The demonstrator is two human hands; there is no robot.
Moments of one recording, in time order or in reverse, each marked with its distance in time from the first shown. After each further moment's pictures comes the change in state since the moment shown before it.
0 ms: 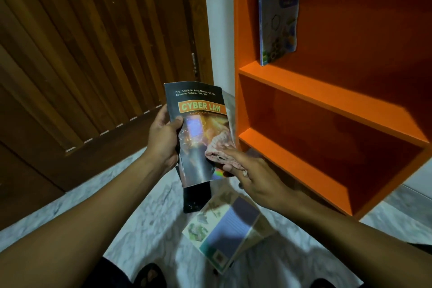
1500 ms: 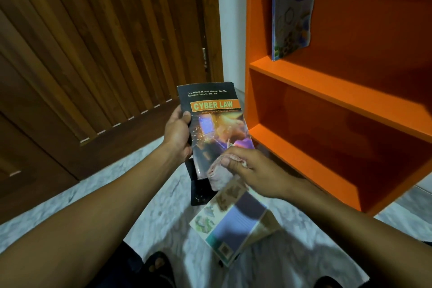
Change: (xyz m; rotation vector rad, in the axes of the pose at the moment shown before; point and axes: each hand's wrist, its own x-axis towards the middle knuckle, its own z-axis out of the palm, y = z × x) left_hand 0.017 -0.019 -0.001 0.031 0.135 -0.087; right_hand 0.012 -0.023 -0.004 0.176 -0.172 -0.010
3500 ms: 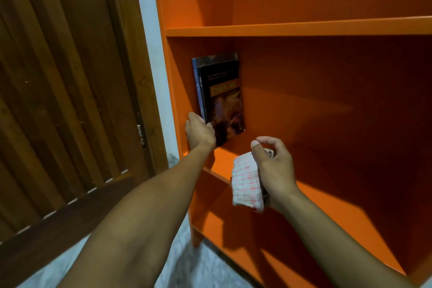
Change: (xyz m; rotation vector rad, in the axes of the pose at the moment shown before) left_hand 0.173 0.021 0.308 0.660 0.045 0.593; right_hand 0.077 0.050 -0.228 0.365 1.072 0.229
